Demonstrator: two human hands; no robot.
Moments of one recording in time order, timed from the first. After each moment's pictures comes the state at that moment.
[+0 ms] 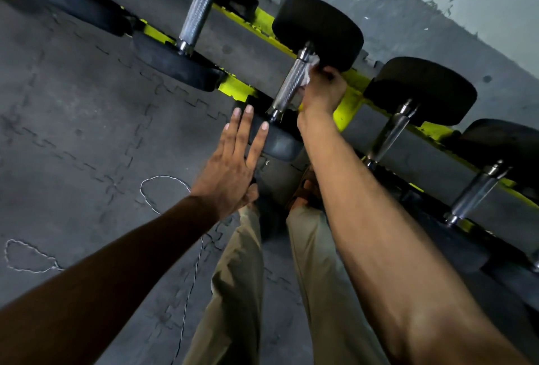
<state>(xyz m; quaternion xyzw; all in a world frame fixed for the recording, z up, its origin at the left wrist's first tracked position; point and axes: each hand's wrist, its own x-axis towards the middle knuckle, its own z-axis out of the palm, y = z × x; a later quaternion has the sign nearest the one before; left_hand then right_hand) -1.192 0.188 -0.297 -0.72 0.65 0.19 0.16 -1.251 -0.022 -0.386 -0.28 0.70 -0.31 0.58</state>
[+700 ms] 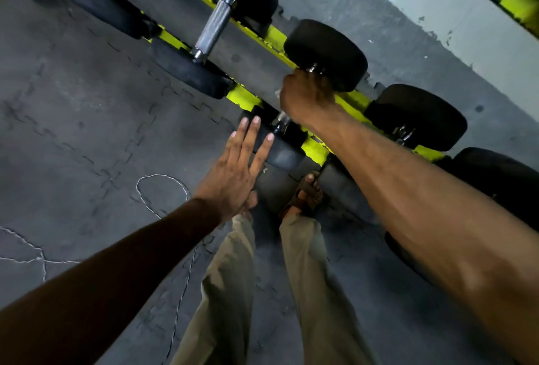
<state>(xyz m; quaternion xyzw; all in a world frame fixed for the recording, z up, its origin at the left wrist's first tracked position) -1.196 0.183 -0.294 -0.72 0.65 0.19 0.14 -1.234 -0.043 -0.332 -0.93 0.30 0.19 0.10</state>
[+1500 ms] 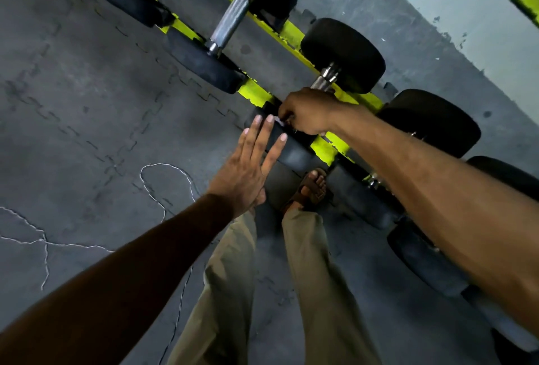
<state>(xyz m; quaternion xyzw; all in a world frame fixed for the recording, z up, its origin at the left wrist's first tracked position) -1.197 0.183 -0.298 -0.72 0.64 0.19 0.16 -1.228 -0.042 -0.290 -0.87 0.17 0.38 0.26</state>
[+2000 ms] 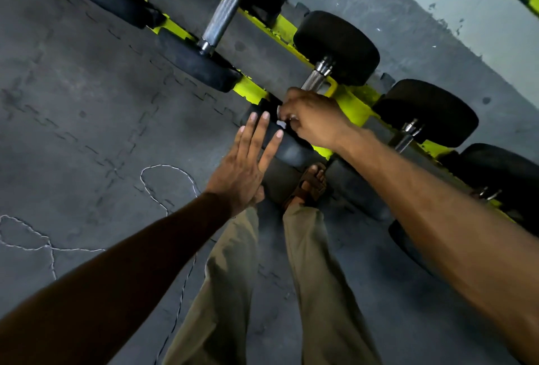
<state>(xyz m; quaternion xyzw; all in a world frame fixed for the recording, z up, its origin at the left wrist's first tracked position) -1.192 0.184 -0.298 -0.73 0.64 0.20 0.15 -1.269 -0.025 -0.313 -0.92 0.18 0.18 0.28</state>
